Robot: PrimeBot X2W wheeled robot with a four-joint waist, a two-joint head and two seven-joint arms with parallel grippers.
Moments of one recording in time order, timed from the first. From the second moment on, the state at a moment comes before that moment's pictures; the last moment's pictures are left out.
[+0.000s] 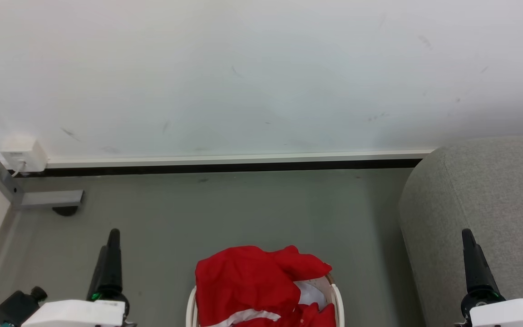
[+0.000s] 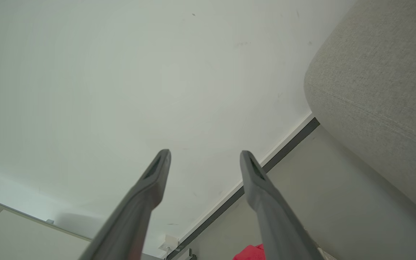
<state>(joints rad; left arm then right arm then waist) -0.08 0.04 0.09 0.17 -1.05 -0.12 -0.05 -0.08 -0.07 0.03 0.18 1.18 0.13 -0.05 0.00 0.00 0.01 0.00</state>
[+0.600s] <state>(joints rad) -0.08 0.04 0.06 0.13 -0.67 -0.10 -0.11 -0.08 -0.08 0.07 0.20 0.78 0.13 -0.11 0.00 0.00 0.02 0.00</state>
